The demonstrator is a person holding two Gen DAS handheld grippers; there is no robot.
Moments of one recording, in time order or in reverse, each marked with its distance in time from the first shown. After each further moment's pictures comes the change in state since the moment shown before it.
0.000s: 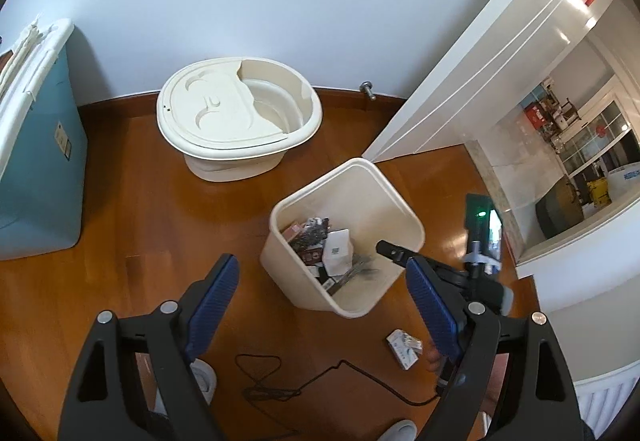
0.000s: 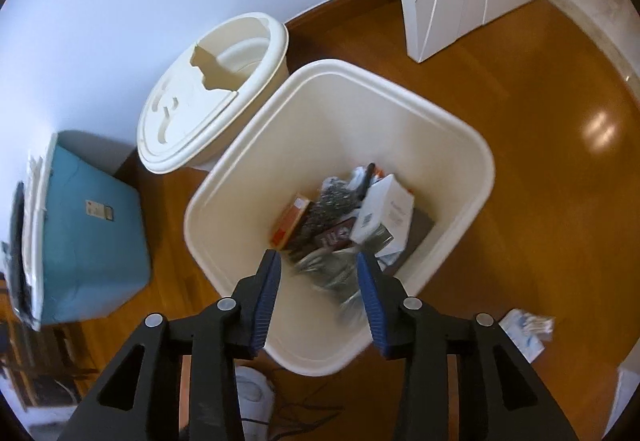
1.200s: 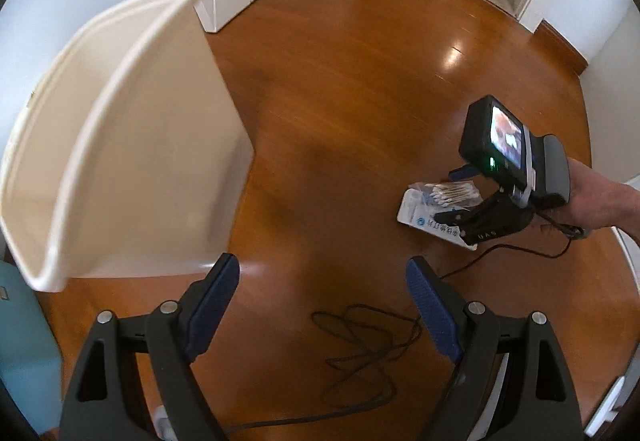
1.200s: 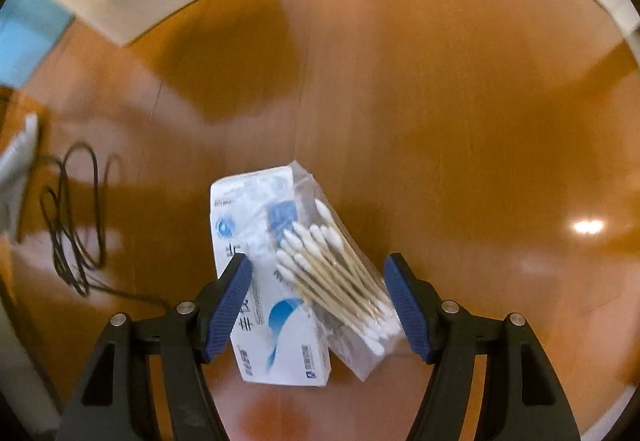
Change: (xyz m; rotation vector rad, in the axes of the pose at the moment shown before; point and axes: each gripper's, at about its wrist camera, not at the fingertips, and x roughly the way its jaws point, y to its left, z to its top) left arm 0.262 -0.197 -0.218 0.717 0.306 0.099; right arm 0.144 -0.349 -0.164 -0.506 0.254 -0.102
